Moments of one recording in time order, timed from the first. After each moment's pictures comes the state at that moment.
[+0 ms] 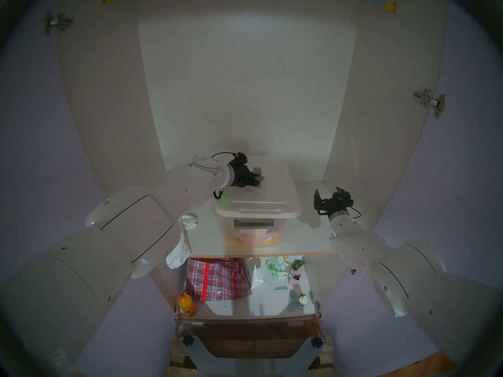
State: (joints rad) left arm 0.39 -1.52 -0.65 -0.23 -0.71 0.12 -0.69; right arm -0.71 -1.37 1.03 -0.13 0.41 -0.66 -0.03
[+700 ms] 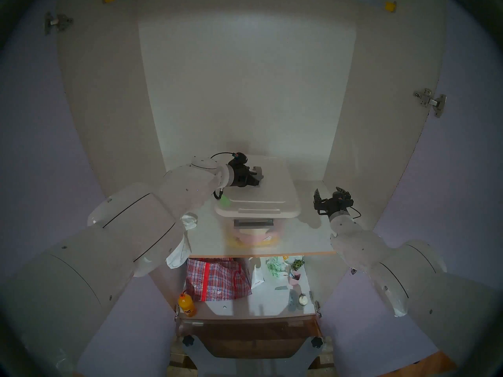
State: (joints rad) left arm 0.39 -1.51 -0.66 -0.22 -0.71 0.09 -0.72; right arm -0.71 -1.37 1.04 -0.13 0.41 -0.66 -0.03
